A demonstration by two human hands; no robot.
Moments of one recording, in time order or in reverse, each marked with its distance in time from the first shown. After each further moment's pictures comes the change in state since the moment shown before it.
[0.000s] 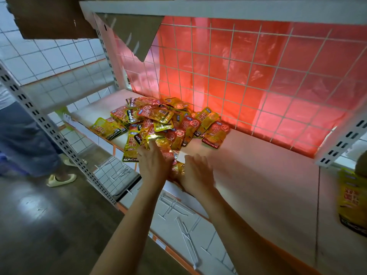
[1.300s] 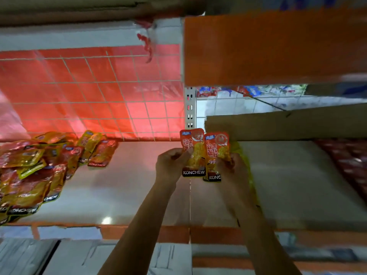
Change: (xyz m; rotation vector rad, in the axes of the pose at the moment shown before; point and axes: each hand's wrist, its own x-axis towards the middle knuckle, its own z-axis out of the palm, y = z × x) left_hand -0.186 0.228 0.078 -0.968 -0.740 0.311; right_hand -0.180 0.250 -0.128 0.924 0.871 0.577
